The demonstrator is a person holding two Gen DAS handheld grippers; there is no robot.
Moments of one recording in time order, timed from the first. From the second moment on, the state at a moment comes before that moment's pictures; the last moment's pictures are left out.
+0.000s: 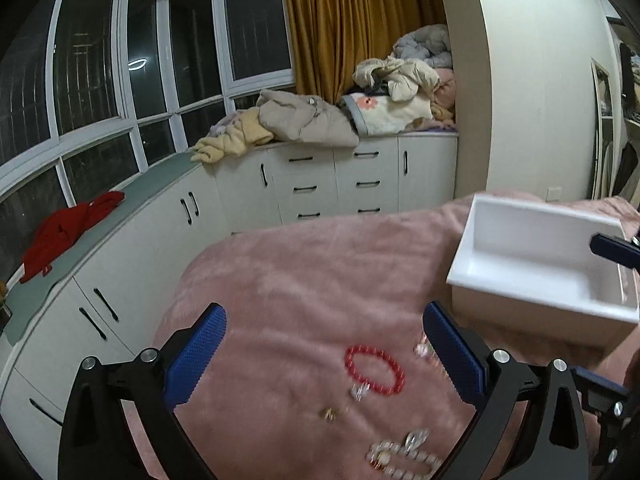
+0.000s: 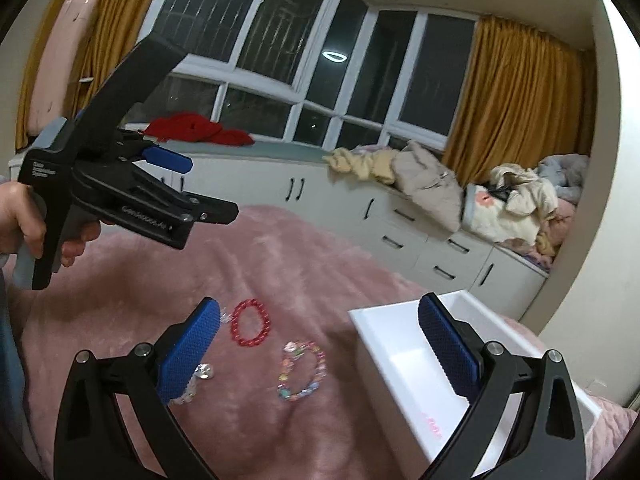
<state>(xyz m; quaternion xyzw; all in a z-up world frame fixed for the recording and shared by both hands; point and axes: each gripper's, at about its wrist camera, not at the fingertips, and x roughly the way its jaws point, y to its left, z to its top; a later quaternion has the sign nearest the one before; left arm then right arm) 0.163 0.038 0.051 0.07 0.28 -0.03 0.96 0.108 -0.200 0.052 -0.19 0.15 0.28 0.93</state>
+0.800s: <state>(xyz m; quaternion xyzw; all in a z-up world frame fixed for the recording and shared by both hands) 0.182 0.067 -0.080 0.05 0.39 -0.07 0.92 0.161 -0.156 -0.058 -0.20 0.33 0.32 0.86</state>
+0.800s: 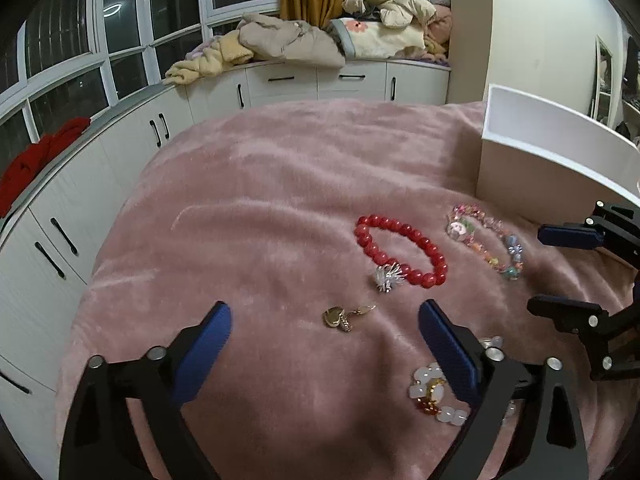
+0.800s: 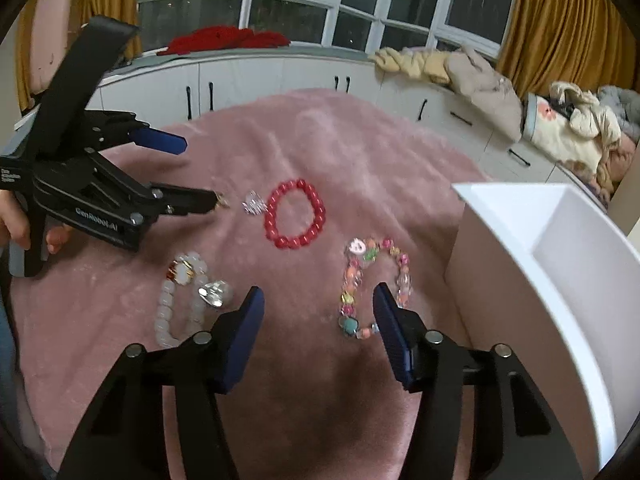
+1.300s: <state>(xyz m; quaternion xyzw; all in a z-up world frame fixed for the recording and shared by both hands) 0.197 0.065 -0.106 0.05 0.43 -0.08 0.90 0.192 -0.167 -0.092 -0.17 0.39 0.31 0.85</state>
